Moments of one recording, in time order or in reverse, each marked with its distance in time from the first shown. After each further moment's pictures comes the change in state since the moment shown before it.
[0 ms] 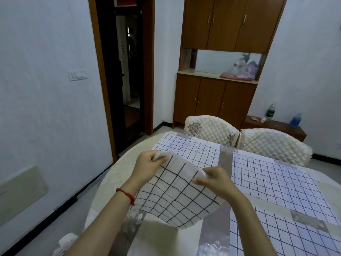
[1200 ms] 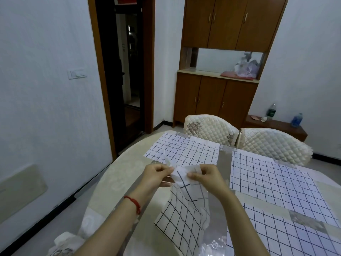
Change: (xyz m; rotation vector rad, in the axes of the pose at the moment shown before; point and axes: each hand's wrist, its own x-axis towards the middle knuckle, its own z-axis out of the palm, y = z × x) left_hand -0.014 -0.012 0.041 -0.419 -0.073 -0.465; right_hand 0.014 0.006 0.011 0.227 0.009 0.041
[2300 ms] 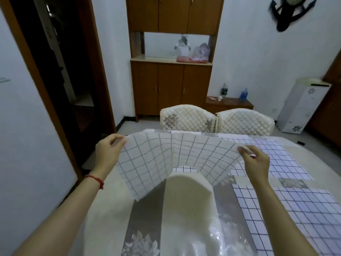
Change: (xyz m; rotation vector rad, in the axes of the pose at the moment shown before) left_hand 0.205 0.048 -0.166 0.471 0.102 0.640; right_hand 0.050 0.015 -0.014 -0.049 1.014 0.082
